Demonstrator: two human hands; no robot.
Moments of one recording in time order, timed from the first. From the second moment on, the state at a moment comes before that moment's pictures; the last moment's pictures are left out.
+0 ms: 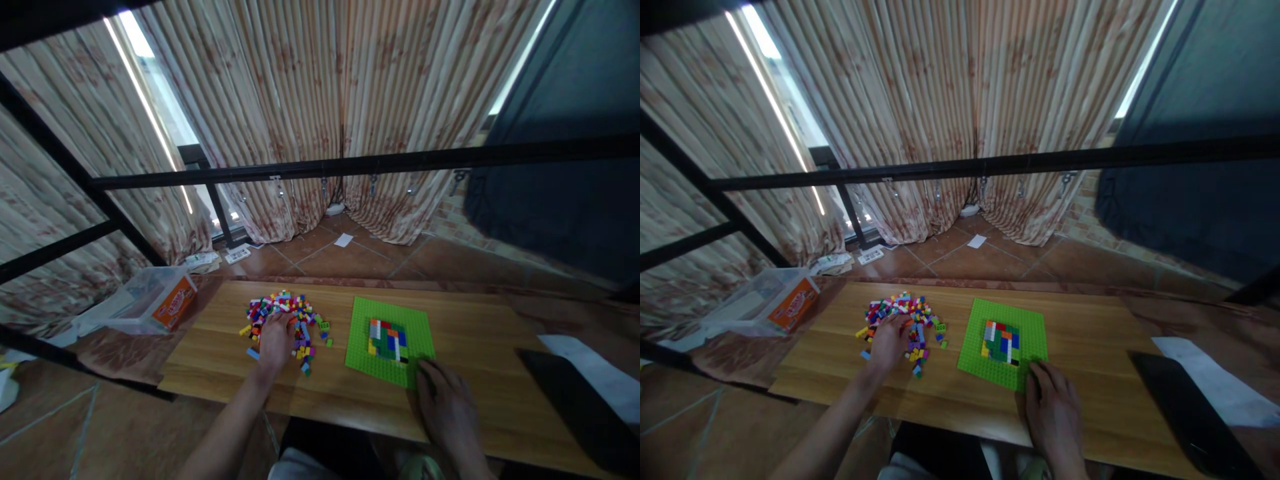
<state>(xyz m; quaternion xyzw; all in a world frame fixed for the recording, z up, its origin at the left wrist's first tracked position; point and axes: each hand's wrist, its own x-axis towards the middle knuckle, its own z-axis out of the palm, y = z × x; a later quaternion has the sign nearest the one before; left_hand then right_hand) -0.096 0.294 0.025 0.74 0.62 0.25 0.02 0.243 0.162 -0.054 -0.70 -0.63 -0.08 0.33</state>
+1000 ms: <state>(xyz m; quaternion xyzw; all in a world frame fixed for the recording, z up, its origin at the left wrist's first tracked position) 0.039 0.268 0.030 0.75 0.47 0.25 0.40 0.234 0.163 -0.038 -0.71 -0.61 -0.05 0.35</state>
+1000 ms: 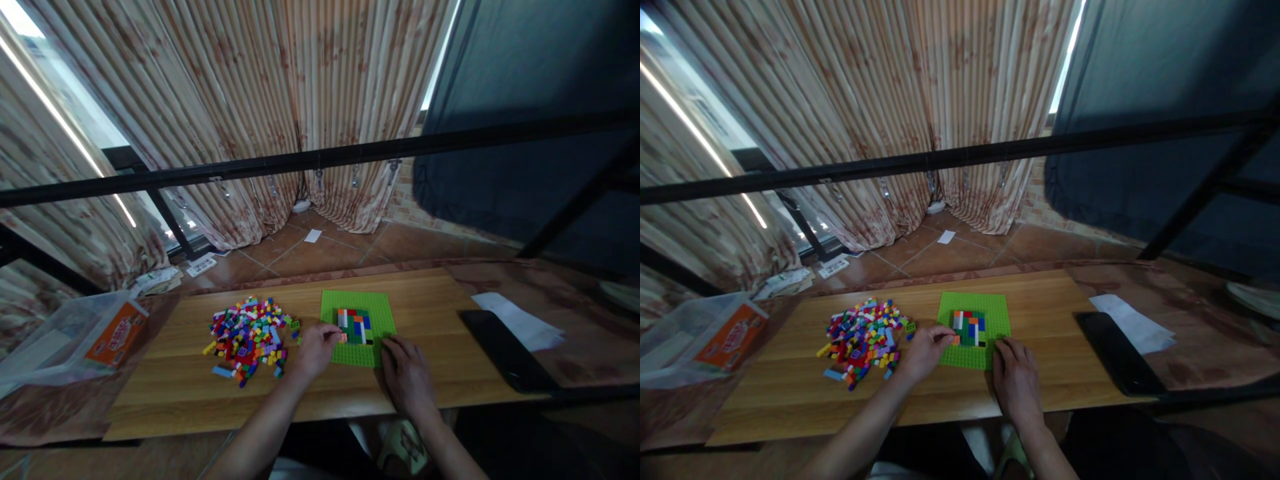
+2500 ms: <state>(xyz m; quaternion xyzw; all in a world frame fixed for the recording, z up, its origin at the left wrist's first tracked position) 0.057 0.268 0.024 0.74 0.55 0.22 0.32 0.231 0.163 -0.032 -0.72 -0.61 -0.05 0.33</state>
